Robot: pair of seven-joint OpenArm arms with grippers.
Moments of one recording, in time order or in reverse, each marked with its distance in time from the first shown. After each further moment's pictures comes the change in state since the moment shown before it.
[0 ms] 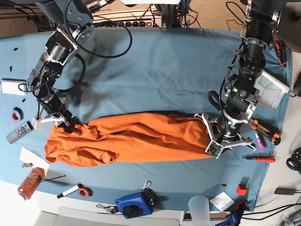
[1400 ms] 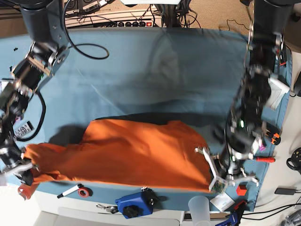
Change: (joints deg) left arm -17.4 0.0 0.0 -9.9 -7.0 -2.9 -0.1; right arm 16.9 11.5 -14.9 21.6 -7.3 1.6 -10.7
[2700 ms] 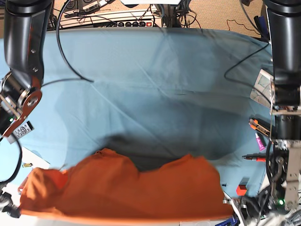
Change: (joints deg) left arm -28.4 -4.7 -0.4 -30.9 -24.0 -6.1 21.1; right arm 22.5 5.8 -2.8 -15.2 7.3 -0.2 -13.2
